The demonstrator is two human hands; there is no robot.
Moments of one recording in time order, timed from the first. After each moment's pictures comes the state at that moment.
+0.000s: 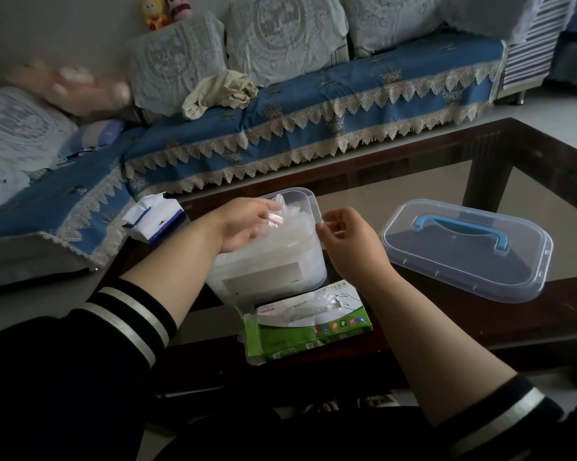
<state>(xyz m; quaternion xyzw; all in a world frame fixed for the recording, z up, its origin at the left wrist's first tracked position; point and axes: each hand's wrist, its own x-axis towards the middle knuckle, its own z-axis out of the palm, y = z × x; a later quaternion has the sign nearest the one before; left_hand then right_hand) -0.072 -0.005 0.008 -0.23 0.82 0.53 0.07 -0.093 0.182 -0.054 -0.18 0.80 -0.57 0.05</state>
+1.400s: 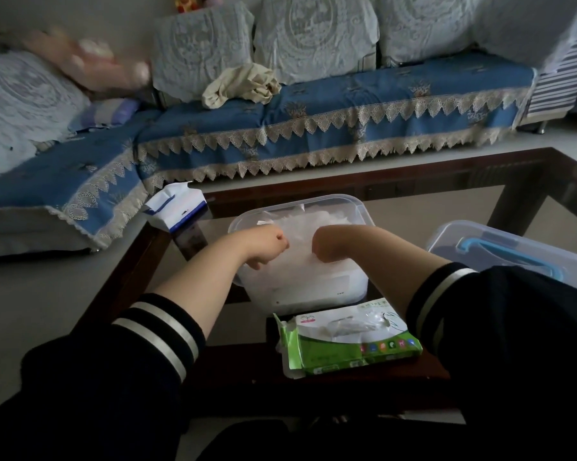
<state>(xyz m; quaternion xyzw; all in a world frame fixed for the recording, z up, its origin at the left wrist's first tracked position) -0.047 -0.064 -0.013 -0.21 0.94 0.21 0.15 -0.137 0.061 -0.037 -0.41 0.89 -0.03 0.20</state>
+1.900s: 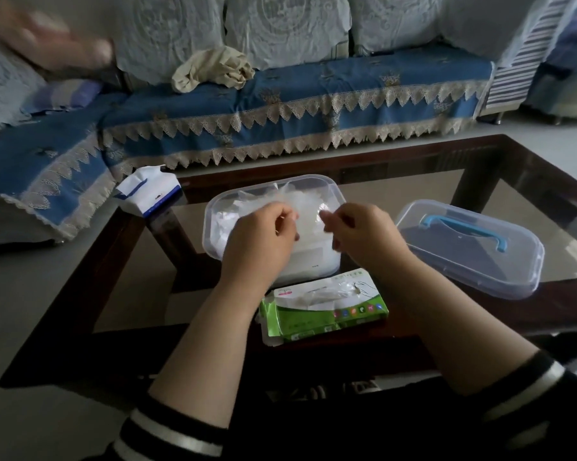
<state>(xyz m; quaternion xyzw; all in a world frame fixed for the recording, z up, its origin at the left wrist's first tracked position) 0.019 0.020 -0.011 -0.13 0.92 0.29 -0.25 -0.073 0.162 -0.028 -0.29 0.87 -0.41 0.03</state>
